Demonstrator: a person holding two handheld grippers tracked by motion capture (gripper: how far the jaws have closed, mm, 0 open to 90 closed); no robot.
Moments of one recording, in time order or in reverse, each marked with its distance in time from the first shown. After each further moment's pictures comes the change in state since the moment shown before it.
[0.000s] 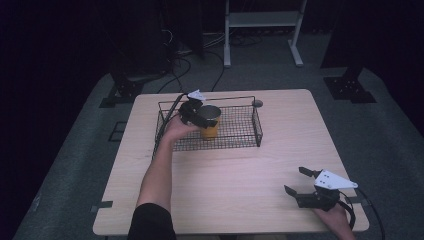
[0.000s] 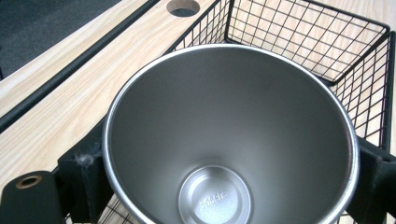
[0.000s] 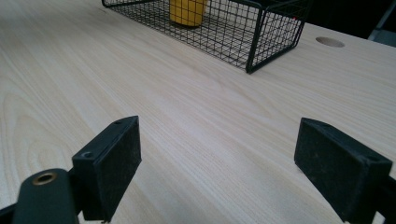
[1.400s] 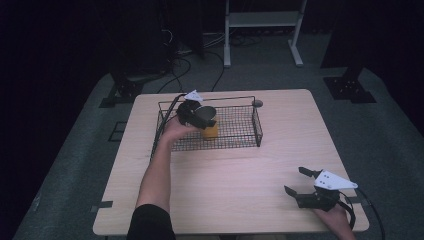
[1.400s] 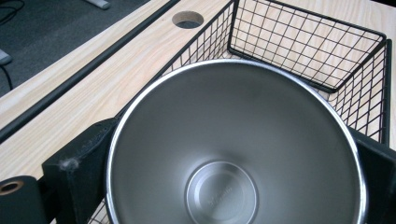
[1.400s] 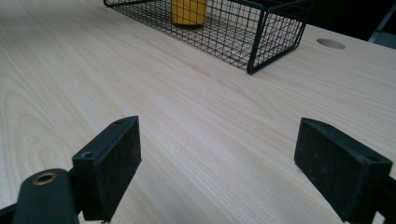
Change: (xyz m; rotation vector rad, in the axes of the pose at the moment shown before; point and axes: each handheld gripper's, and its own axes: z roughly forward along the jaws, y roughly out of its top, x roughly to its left) left arm 0.001 -0.008 -0.006 -0.068 0.016 -0.005; right arm 0.001 0.000 0.000 -0.002 0.002 -0.010
